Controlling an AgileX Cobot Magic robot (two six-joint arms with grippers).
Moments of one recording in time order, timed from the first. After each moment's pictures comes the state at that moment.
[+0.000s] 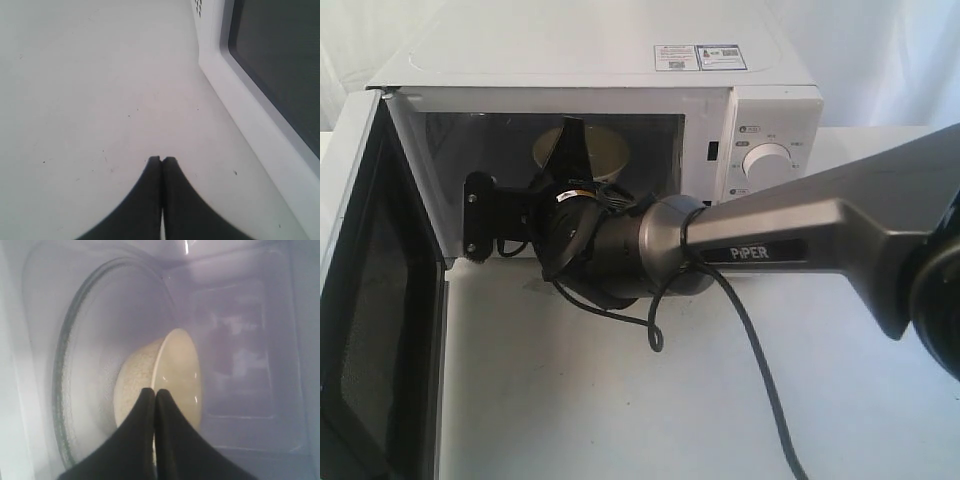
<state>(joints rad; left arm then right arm) -0.01 0.03 0.02 -0.11 0.41 0.13 0.79 2.11 -1.37 1.12 -0.56 -2.12</state>
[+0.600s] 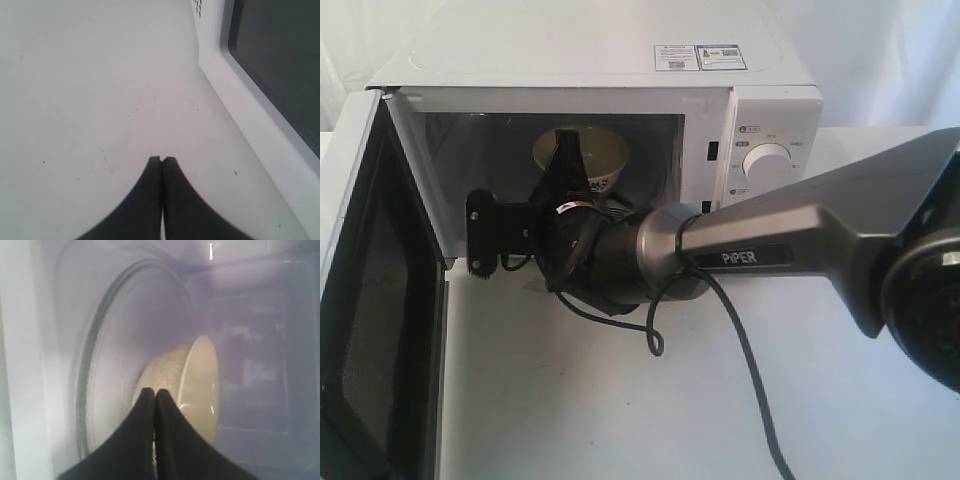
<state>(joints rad) -0.01 0.03 0.02 -0.11 0.41 0.13 0.78 2.14 -1.37 1.06 -0.53 -2.12</state>
